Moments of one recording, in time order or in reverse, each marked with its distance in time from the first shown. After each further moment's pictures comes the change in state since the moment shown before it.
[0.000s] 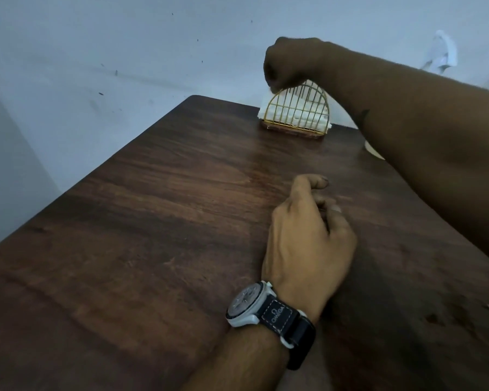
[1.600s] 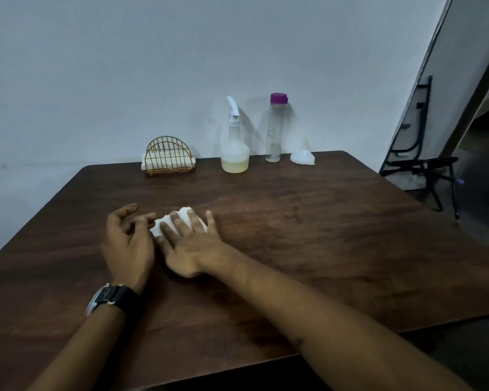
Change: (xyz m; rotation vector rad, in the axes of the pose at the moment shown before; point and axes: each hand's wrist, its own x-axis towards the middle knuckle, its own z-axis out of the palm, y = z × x) left_hand -0.014 -0.015 -0.038 -0.056 0.256 -0.058; right_hand -0.335 -0.115 0.042 0.515 -0.319 0.192
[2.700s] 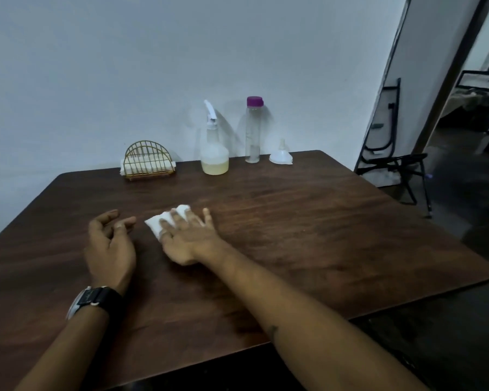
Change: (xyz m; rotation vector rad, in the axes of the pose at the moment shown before) left_hand -0.005 0.005 0.004 0.030 -0.016 -0.012; right_hand -0.005 0.027 -0.010 0.068 0.036 0.102
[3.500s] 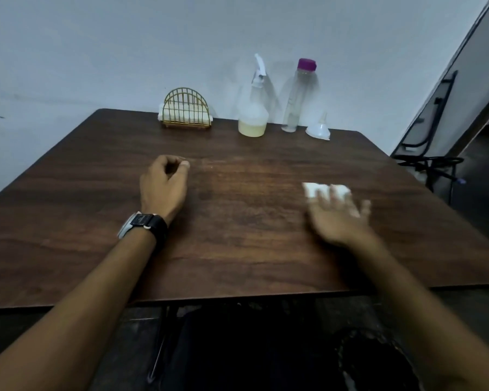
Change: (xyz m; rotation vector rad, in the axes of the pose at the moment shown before) left_hand -0.008 0.013 -0.002 0.152 -0.111 0.076; right_hand -0.132 0.131 -0.015 -0.073 0.212 0.496
